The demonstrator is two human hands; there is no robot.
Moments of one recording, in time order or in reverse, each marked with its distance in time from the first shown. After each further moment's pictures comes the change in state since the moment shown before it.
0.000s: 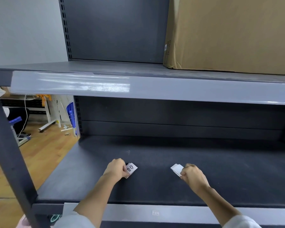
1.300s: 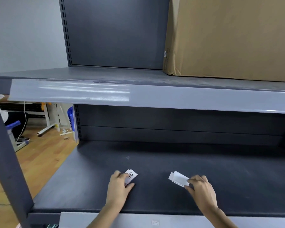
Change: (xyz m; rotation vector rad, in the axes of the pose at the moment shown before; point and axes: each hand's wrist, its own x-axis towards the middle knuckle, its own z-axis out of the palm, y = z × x) left_hand -0.023 -0.006 0.051 -0.250 0.447 0.167; right_hand -0.015 0.019 0.025 0.067 0.262 0.055
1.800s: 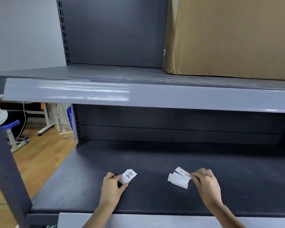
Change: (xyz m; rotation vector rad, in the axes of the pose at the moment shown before) left_hand 0.005 -0.020 -0.001 0.001 0.024 -0.065; right_hand 0.011 0.013 -0.012 0.186 0.220 0.014
